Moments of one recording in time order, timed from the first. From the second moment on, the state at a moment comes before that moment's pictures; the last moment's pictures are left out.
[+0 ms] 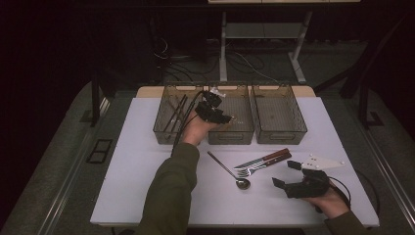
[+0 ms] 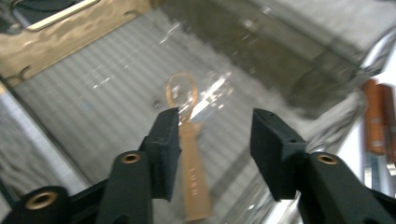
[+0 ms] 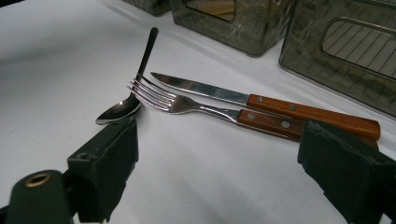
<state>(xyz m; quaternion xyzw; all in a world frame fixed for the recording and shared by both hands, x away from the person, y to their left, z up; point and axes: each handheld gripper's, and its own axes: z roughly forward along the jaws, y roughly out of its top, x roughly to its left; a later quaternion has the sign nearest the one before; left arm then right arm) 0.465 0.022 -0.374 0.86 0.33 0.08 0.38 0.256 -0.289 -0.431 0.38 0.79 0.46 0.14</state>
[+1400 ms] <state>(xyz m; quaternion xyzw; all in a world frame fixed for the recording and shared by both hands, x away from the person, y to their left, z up) 0.373 0.039 -0.434 0.91 0.24 0.05 0.32 0.256 -0.288 -0.432 0.38 0.79 0.45 0.14</state>
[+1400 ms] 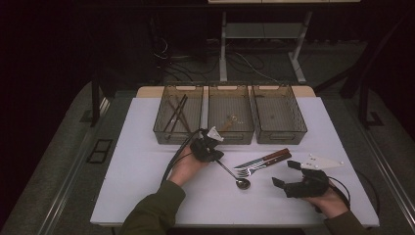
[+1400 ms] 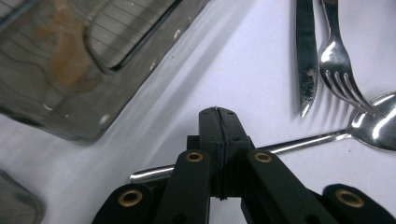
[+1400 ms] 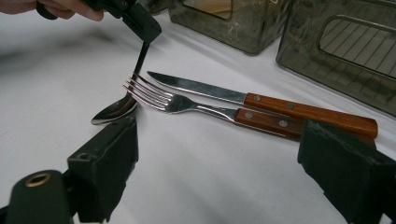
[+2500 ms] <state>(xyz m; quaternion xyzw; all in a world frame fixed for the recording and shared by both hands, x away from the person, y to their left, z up) 0.351 0.053 -0.431 0.94 0.21 0.02 0.28 0.257 -0.288 -0.432 0.38 0.79 0.45 0.15</state>
